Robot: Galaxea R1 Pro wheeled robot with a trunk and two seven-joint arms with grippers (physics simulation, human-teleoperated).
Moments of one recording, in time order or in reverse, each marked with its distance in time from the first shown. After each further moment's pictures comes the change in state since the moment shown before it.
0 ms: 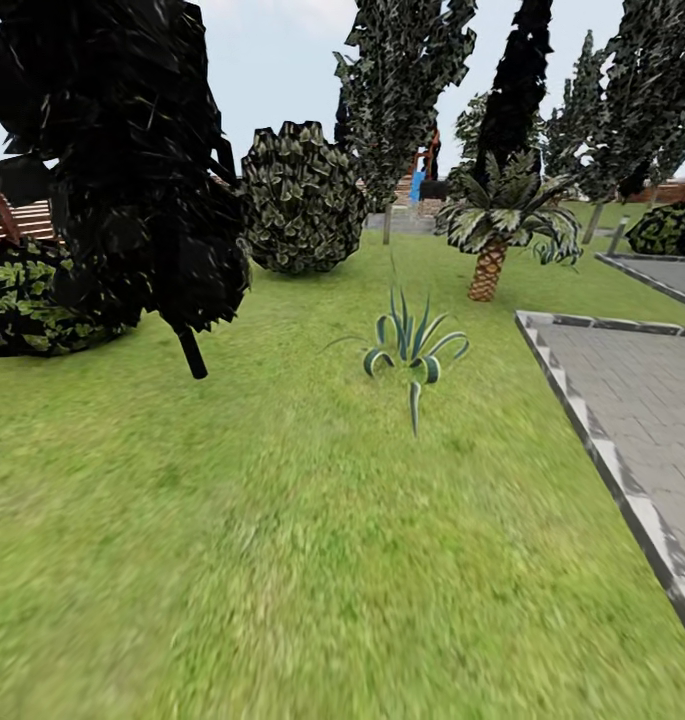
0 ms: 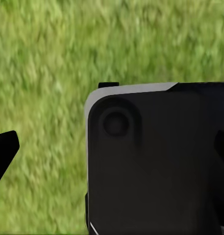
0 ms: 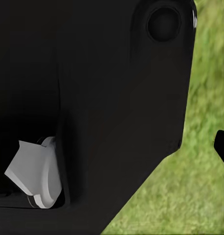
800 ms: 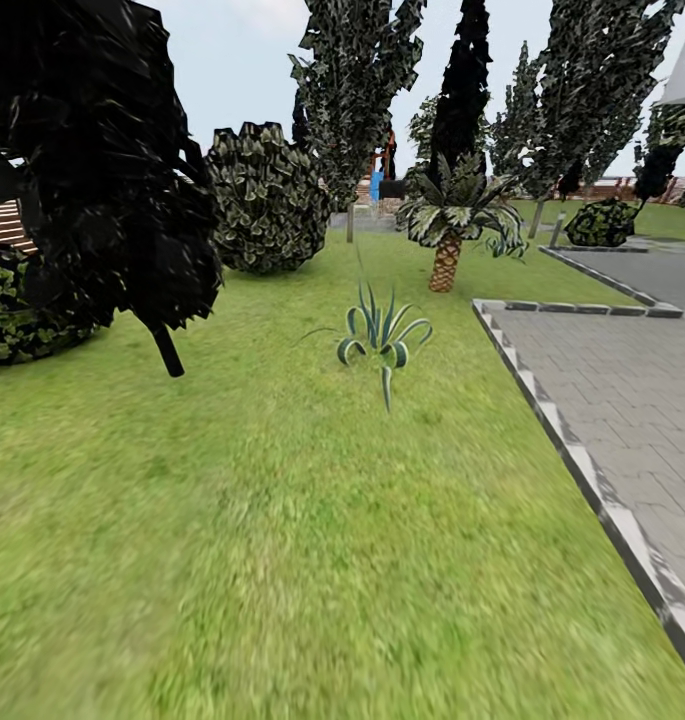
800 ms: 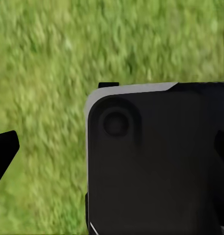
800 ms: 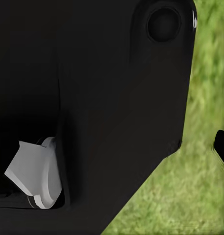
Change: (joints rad) left arm 0.000 0.000 0.000 0.000 0.000 0.000 0.000; right arm 0.000 0.000 0.000 -0.001 0.000 0.000 0.000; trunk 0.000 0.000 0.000
